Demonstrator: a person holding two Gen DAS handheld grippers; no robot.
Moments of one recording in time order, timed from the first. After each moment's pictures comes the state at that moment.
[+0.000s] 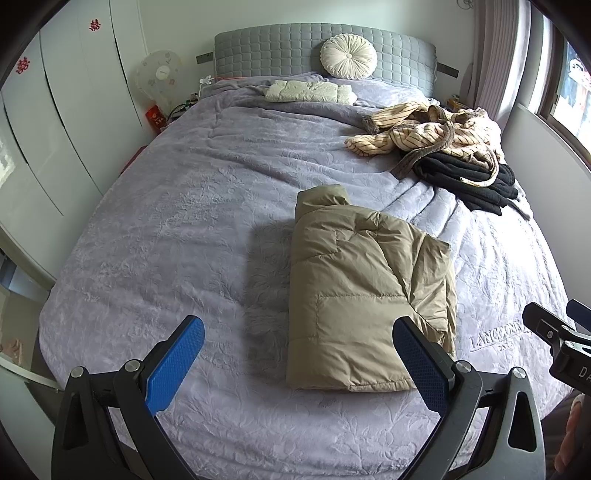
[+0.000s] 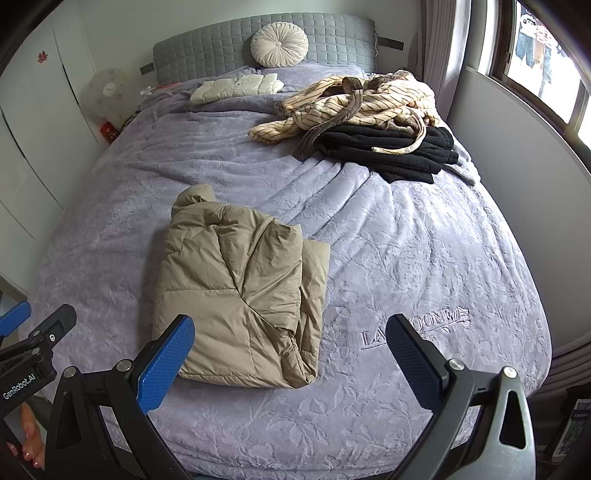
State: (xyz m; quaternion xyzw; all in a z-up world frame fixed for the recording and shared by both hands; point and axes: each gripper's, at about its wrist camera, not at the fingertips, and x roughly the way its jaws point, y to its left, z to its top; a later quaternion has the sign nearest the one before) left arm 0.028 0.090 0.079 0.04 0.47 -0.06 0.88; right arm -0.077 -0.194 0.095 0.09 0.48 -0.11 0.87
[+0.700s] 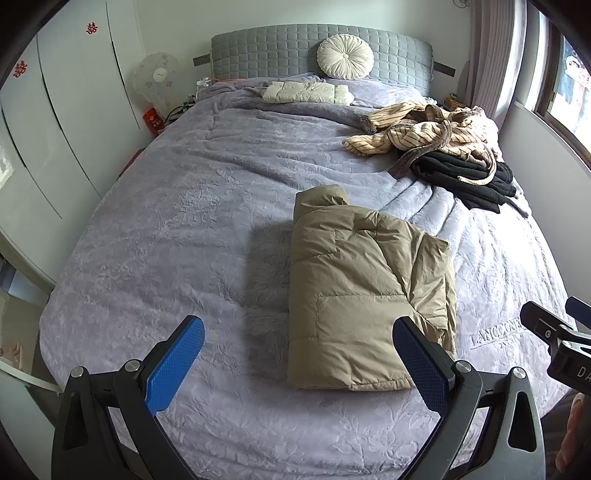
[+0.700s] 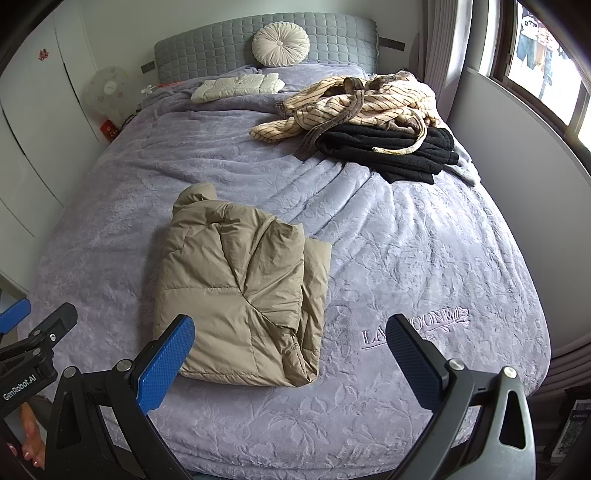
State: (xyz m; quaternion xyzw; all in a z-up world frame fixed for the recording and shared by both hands) left arm 0.029 0.089 0.079 0.04 0.47 -0.06 0.88; right arm -0.077 -0.193 0.096 0.09 0.48 -0.11 0.87
